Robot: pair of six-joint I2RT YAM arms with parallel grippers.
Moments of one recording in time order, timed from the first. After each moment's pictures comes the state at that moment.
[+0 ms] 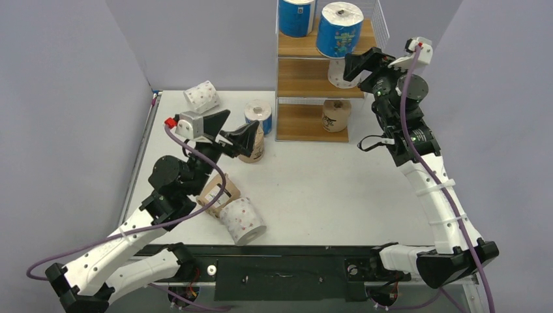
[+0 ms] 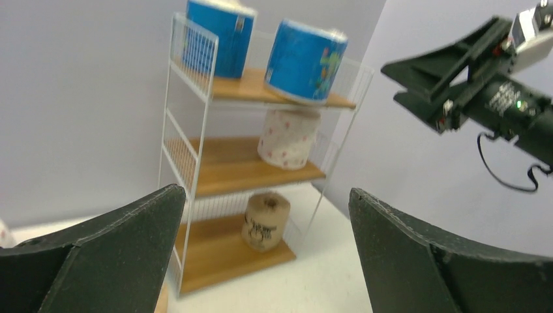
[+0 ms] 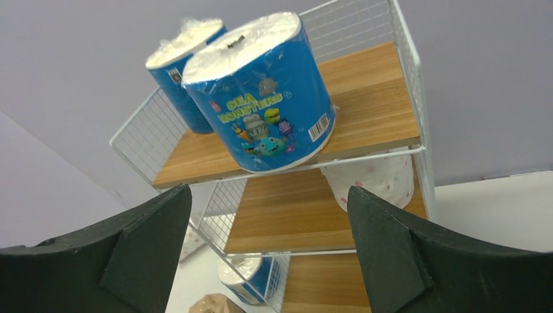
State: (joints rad) left arm -0.82 0.92 1.00 0.36 -0.29 -0.18; right arm 0.30 1.22 1.51 -0.11 0.19 0.42
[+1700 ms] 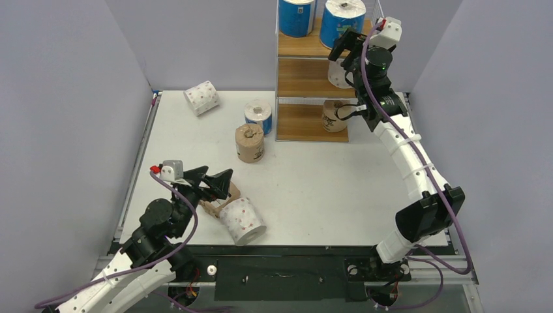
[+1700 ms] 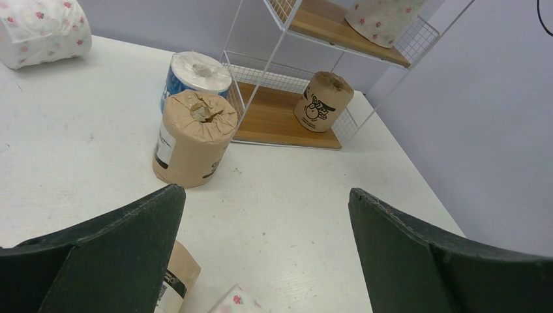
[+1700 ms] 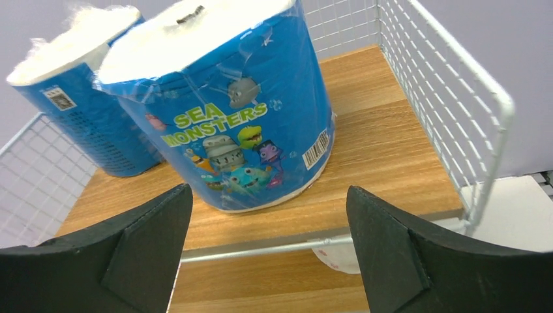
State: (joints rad) left arm -0.82 0.34 0.52 -0.12 -0.47 -0.44; right arm 0.32 1.63 1.77 -0.06 0.35 0.31
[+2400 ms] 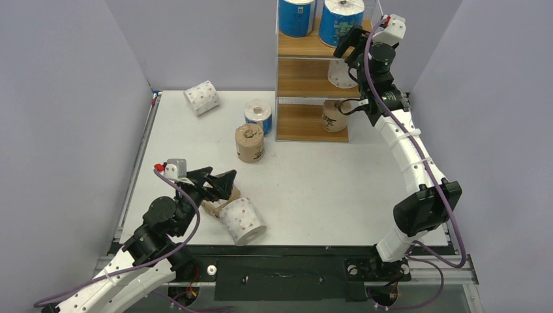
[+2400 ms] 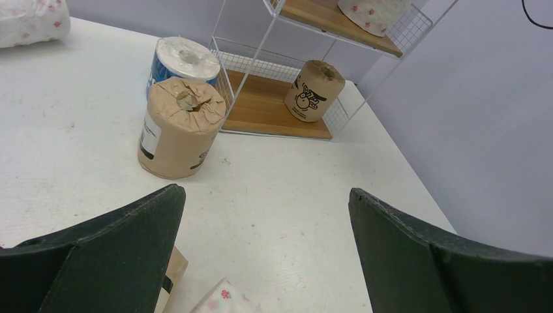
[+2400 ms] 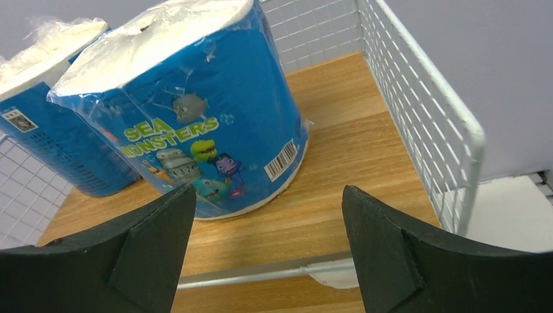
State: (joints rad) left arm -0.82 0.37 0.52 -0.12 -0.43 -0.49; right arm 0.27 1.64 1.79 -0.07 0.31 0.34
